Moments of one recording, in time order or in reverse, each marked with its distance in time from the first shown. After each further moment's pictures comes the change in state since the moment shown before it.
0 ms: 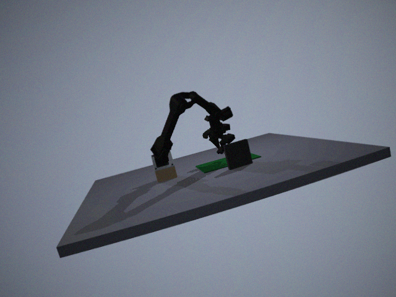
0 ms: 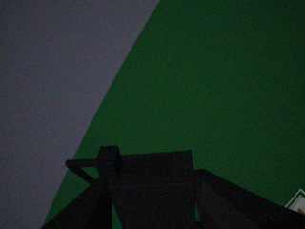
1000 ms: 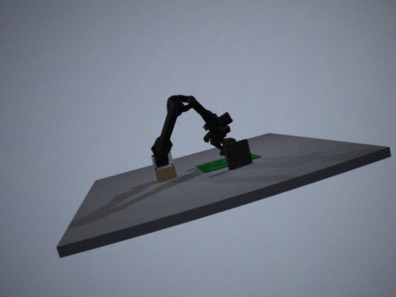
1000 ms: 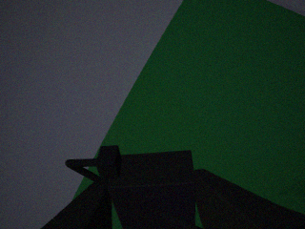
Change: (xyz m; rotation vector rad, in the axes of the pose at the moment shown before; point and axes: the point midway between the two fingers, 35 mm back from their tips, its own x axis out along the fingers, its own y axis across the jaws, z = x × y) arm 0.015 -0.008 0.000 0.011 -0.242 0.064
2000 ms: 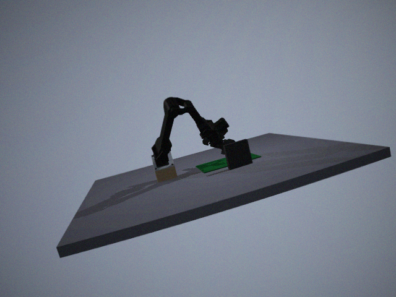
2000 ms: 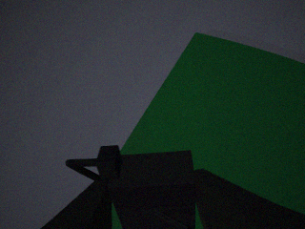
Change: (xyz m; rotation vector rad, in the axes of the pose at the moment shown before) arm -0.002 -0.003 -0.002 -0.047 -0.271 0.018
